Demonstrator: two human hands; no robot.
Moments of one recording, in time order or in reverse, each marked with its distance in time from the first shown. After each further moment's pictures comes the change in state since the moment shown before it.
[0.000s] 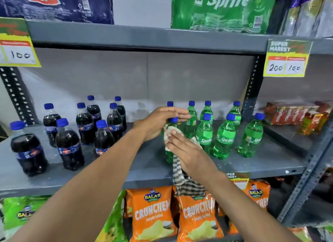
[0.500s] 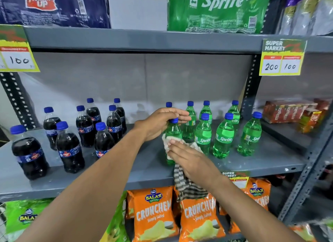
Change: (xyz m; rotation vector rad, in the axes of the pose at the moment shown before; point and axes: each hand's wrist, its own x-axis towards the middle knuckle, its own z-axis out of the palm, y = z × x) left_hand 0.000 0.003 0.003 0.026 -0.035 -0.016; right_hand -0.015 -0.002 -0.009 0.009 -0.119 -0.060
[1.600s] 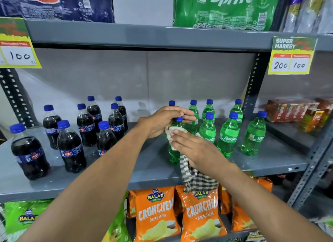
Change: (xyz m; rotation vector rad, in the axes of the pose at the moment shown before) left_hand 0.007 -0.003 -0.010 -0.019 -0.084 -0.014; right_hand 0.020 0.018 -0.015 -0.073 -0.056 -0.035
